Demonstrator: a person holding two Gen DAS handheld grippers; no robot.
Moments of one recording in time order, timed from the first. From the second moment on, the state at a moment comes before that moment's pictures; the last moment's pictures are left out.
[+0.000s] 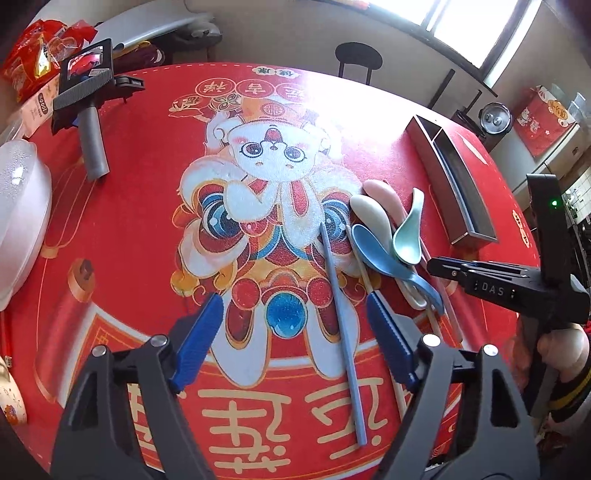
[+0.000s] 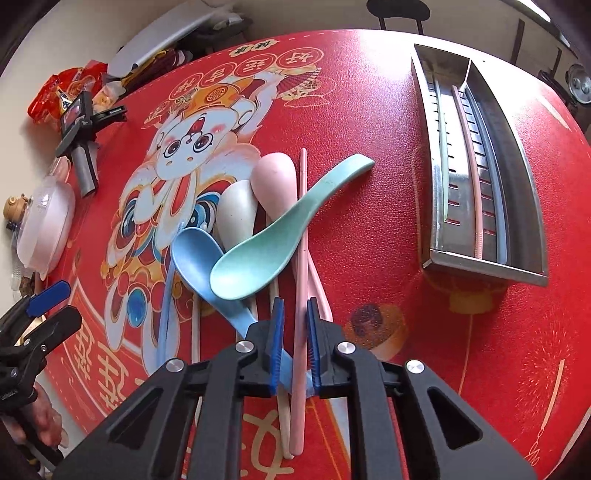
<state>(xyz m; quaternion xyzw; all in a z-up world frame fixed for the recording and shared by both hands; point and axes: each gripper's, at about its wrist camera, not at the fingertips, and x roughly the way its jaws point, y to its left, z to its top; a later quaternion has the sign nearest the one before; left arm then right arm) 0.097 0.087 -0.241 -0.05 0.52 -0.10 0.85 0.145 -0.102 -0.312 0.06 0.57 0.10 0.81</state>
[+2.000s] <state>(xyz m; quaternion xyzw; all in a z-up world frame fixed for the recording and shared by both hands) 0.069 0.016 -0.300 0.02 0.57 -0.04 0.82 0.084 -0.147 -0.310 0.08 0.60 0.10 0.79</state>
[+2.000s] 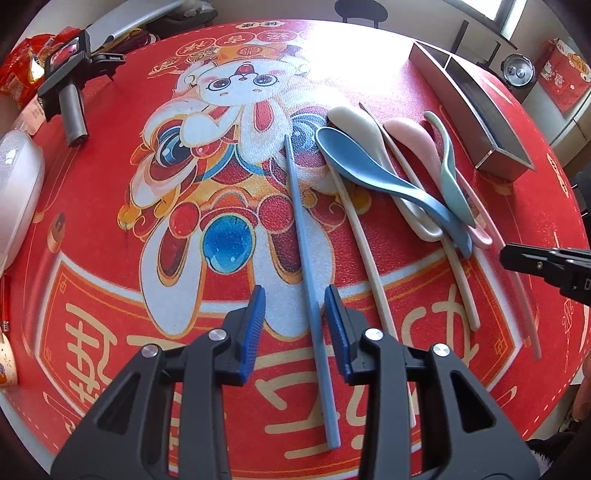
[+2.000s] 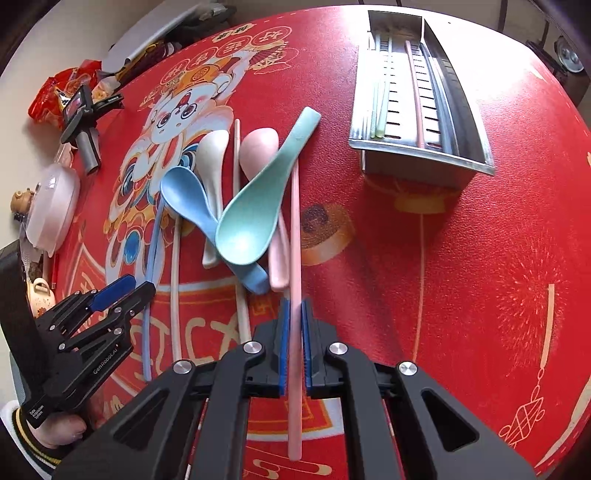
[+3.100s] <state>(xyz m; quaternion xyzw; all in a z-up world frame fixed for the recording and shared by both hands) 0.083 0.047 -0.204 -0.08 0.50 -0.11 0.86 0.085 -0.194 -0.250 0.15 0.52 0.07 0.84</state>
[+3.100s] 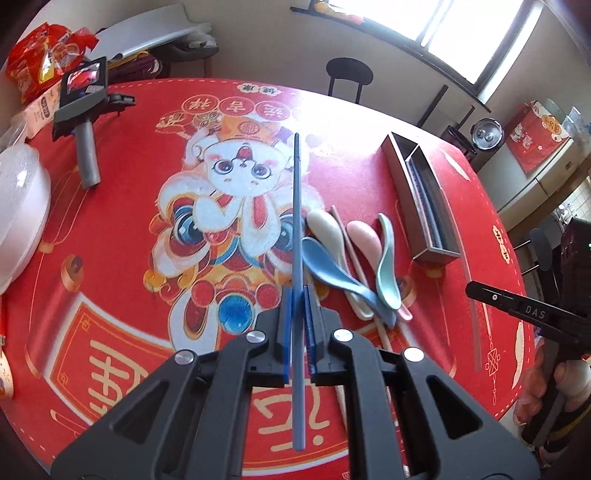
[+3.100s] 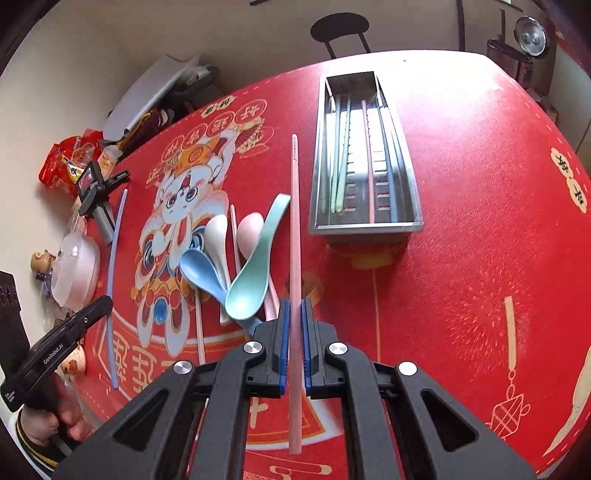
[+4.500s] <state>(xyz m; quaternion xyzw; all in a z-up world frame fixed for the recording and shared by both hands) 0.329 -0.181 -0.276 -0.13 0.61 -0.16 0.77 0.237 -0.292 -0.274 0.20 0.53 0.04 0.83</state>
